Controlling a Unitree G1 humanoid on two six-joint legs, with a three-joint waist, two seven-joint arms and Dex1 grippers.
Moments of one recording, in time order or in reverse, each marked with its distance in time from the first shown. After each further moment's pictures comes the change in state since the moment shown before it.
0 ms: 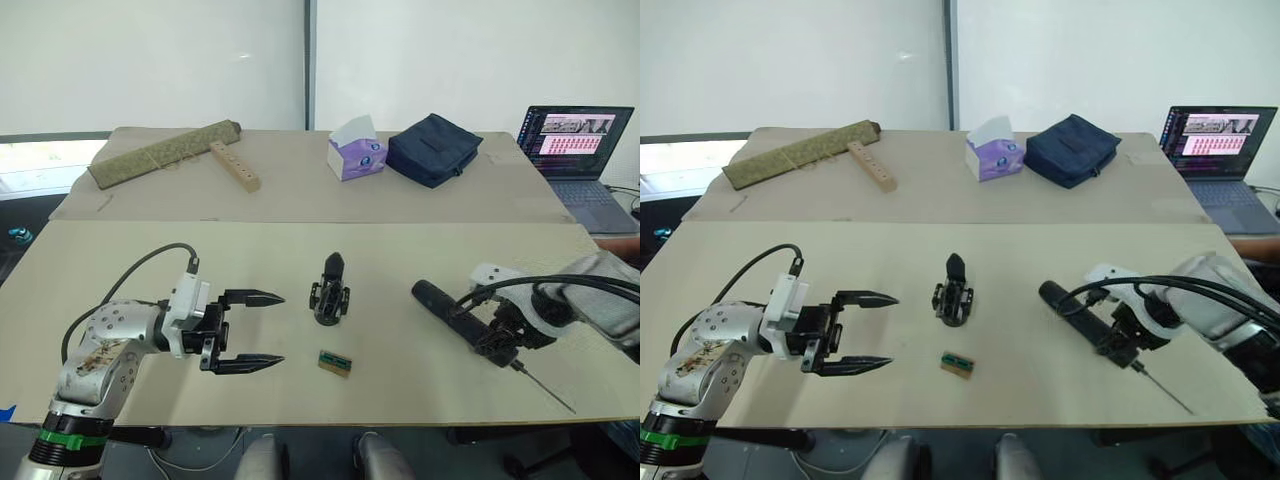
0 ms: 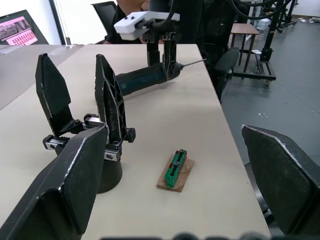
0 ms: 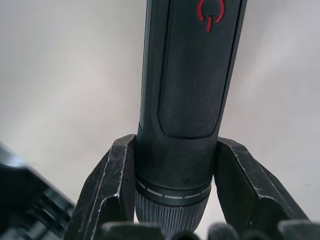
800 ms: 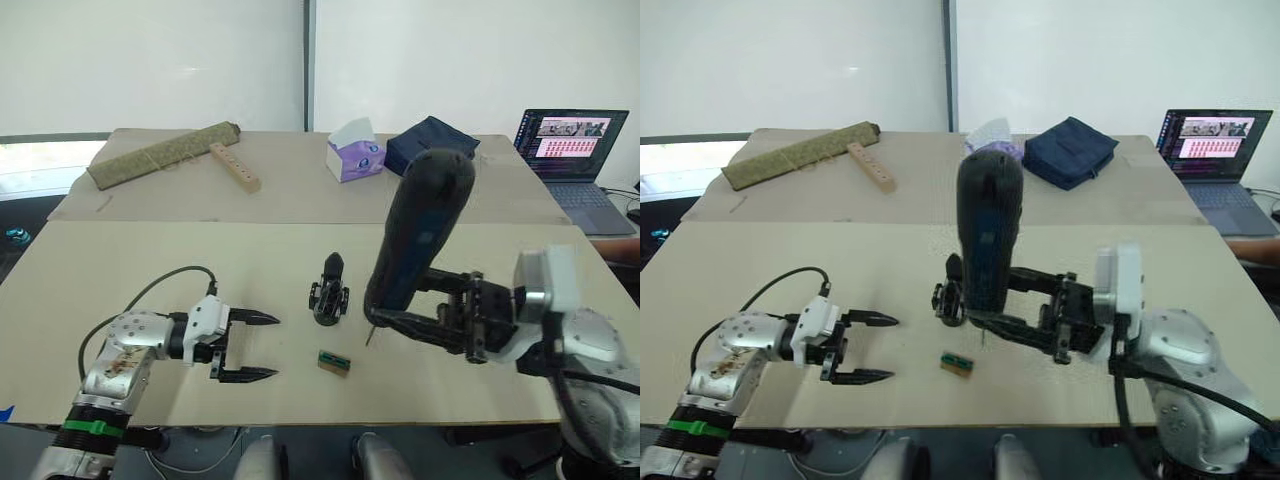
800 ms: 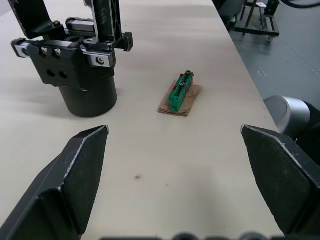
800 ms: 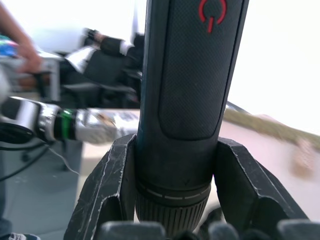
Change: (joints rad) left arm -0.039 -0.061 -0.149 0.267 0.270 -0.206 -0.030; right arm 0.485 0.797 -0.574 -0.544 0.318 -0.747 -0.114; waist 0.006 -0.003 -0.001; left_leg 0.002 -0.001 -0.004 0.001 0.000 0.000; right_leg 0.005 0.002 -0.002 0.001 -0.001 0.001
